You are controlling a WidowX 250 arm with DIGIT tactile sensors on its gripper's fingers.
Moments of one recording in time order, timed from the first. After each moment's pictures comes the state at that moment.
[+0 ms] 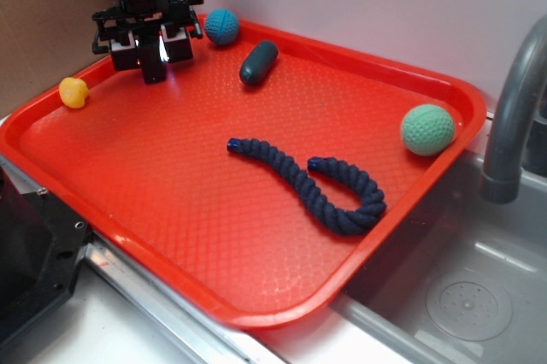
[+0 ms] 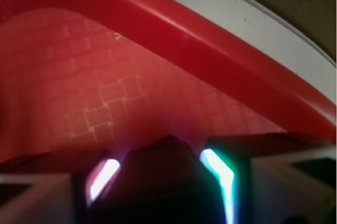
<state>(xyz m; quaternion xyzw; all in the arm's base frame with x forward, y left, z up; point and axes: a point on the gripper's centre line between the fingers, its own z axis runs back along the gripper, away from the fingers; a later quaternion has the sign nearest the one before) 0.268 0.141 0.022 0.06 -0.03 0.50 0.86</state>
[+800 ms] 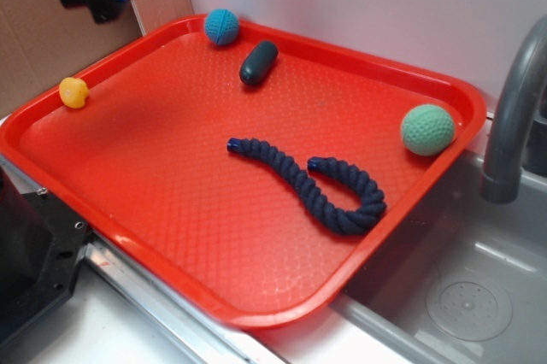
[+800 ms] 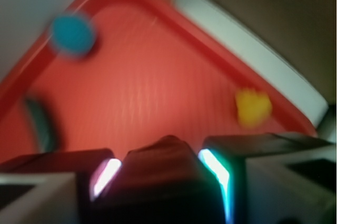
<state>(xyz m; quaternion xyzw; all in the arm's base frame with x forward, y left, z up) 0.212 0.061 0.158 -0.04 -0.08 0.35 0.93</state>
